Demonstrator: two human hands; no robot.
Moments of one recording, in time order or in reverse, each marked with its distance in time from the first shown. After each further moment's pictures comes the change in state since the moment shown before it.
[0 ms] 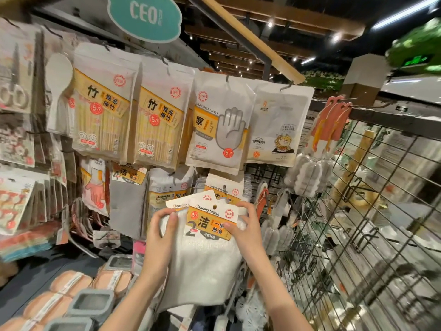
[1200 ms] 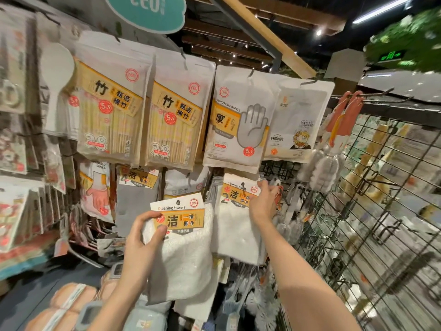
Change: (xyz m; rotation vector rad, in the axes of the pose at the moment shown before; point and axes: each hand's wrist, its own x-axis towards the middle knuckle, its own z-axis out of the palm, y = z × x) left_hand 0.052 -0.026 -0.090 -0.031 -0.079 0.037; right_hand 0.110 0.031 0.039 -0.740 0.488 0.112
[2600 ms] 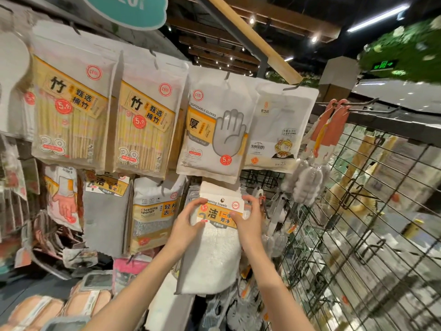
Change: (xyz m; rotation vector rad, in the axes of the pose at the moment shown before) left_hand 0.055 -0.028 0.143 0.153 -0.403 -0.021; right_hand -0.015 0.020 -0.034 0.584 -0.161 -0.057
